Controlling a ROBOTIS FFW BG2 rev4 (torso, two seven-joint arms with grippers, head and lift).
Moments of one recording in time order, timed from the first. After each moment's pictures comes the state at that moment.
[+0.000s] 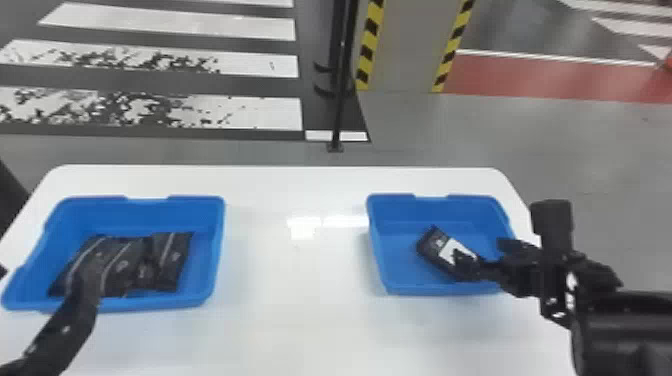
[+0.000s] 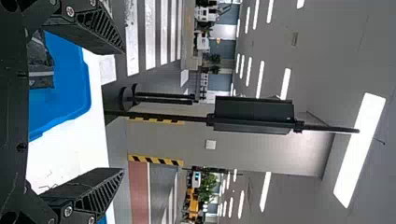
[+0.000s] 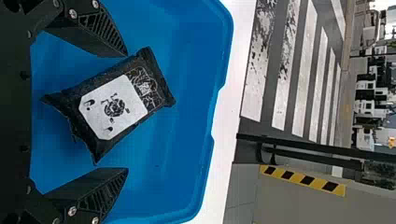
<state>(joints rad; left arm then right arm) 0.88 0.08 0.29 -2.37 0.34 -0.08 -0.45 0.08 -0.20 -0.27 -1.79 0.17 0.72 0.60</state>
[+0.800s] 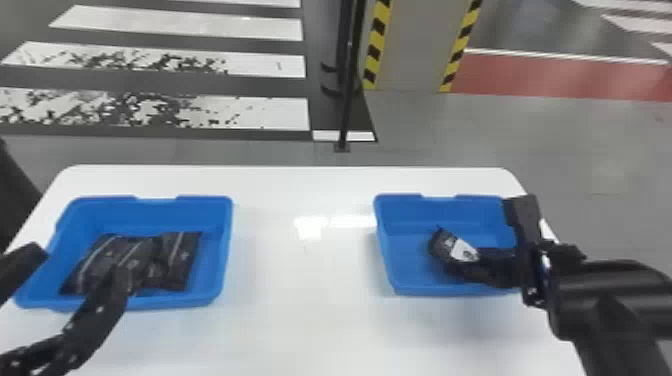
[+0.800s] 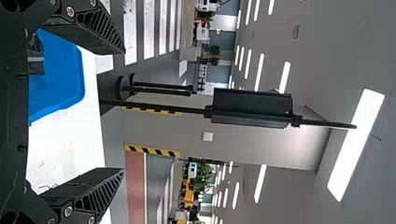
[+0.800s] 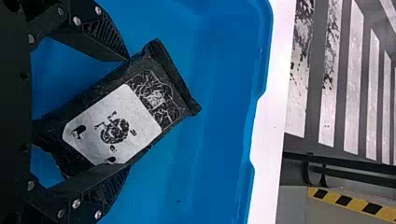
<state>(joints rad) 0.81 0.11 0.25 -2.33 0.36 -0.05 -0.45 -0.11 -0.24 -0.16 -1.51 0.17 0.82 0.61</state>
